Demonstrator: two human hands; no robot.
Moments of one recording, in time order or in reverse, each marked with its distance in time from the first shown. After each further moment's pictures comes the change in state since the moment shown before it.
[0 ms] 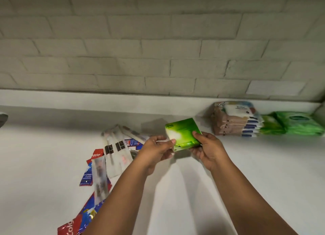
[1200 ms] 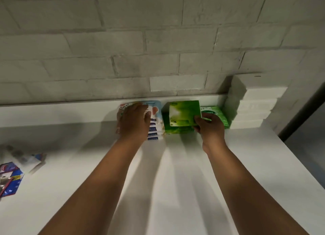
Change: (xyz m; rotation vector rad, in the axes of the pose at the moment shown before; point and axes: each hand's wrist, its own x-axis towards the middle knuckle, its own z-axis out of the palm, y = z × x) left_hand 0.109 -0.002 0.313 1.236 0.388 0.741; right_hand 0.079 -0.191 -0.290 -0.172 0.368 -0.367
